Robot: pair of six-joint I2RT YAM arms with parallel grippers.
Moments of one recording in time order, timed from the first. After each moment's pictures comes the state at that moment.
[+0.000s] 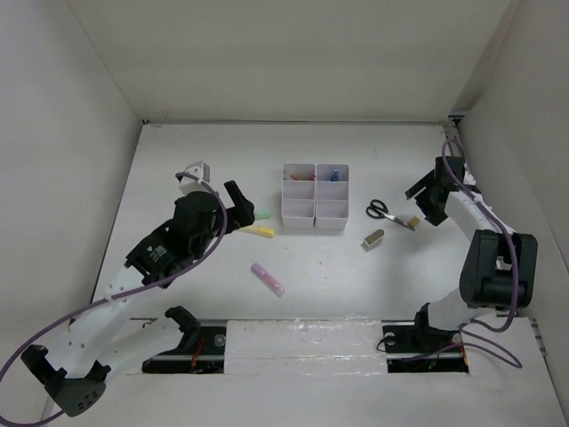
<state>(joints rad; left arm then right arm) -0.70 0.83 0.98 -0.66 -0.41 -0.73 -0.13 1.51 0.98 -0.43 0.15 0.77</state>
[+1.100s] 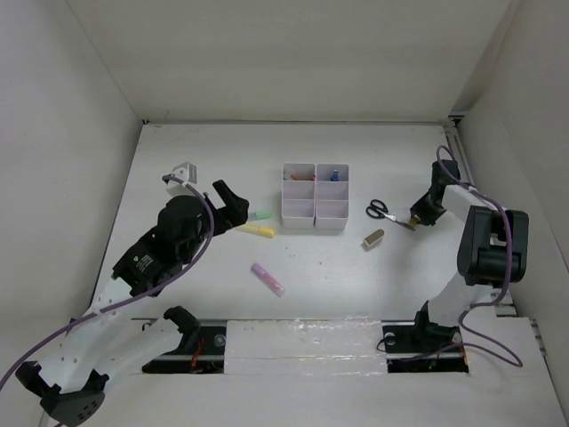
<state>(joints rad) -0.67 0.75 0.97 -0.65 -0.37 -0.75 -0.17 1.71 1.03 -0.46 0.12 0.70</state>
